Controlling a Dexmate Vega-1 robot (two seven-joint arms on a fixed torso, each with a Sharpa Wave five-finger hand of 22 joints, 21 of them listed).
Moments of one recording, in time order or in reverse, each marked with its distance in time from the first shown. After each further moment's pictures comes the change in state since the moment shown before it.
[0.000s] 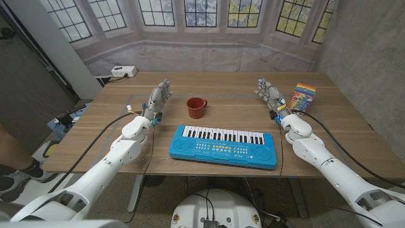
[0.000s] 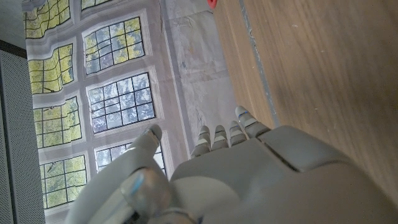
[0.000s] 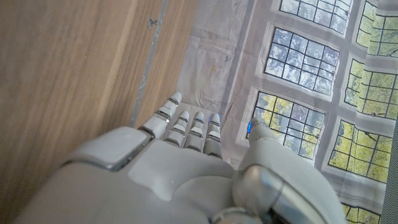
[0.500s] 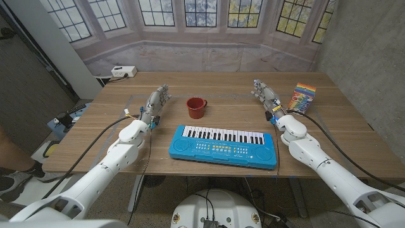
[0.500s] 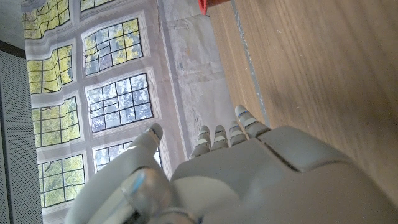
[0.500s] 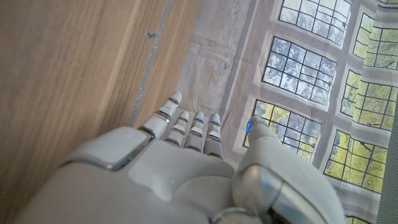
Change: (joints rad) left arm 0.031 0.017 -0.009 -0.012 -0.011 -0.006 -0.015; left_hand 0.005 0.005 0.004 -0.004 0.000 0.000 0.000 0.000 0.000 0.004 0.004 0.000 0.000 0.000 0.000 0.000 0.000 0.009 0.001 -0.001 0.000; right arm 0.001 0.003 -0.023 -0.030 -0.038 -0.016 -0.038; right_hand 0.008 -0.003 0.007 -0.007 0.000 0.000 0.000 0.000 0.000 0.005 0.005 0.000 0.004 0.000 0.000 0.000 0.000 0.000 0.000 0.000 0.000
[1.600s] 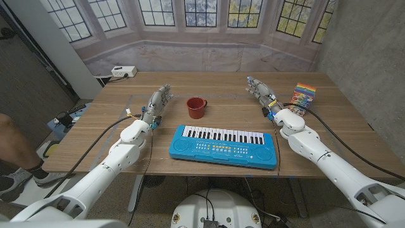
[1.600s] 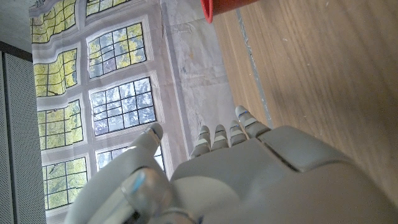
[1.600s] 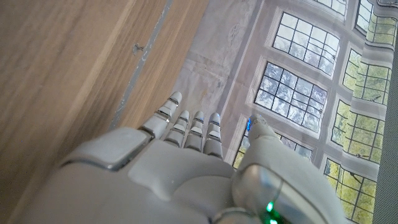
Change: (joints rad) left arm -0.007 -0.011 0.012 0.001 0.009 -0.010 -0.004; left_hand 0.000 0.000 0.008 -0.008 0.000 0.000 0.000 0.000 0.000 0.001 0.001 0.000 0.000 0.005 0.005 0.000 0.005 0.000 0.000 -0.011 0.000; right arm 0.065 -0.032 -0.046 -0.020 -0.054 -0.060 0.039; right_hand 0.013 -0.003 0.004 -0.021 0.002 0.011 0.000 0.000 0.005 0.013 -0.002 0.000 0.000 0.000 0.000 0.000 -0.002 0.000 0.000 0.000 0.000
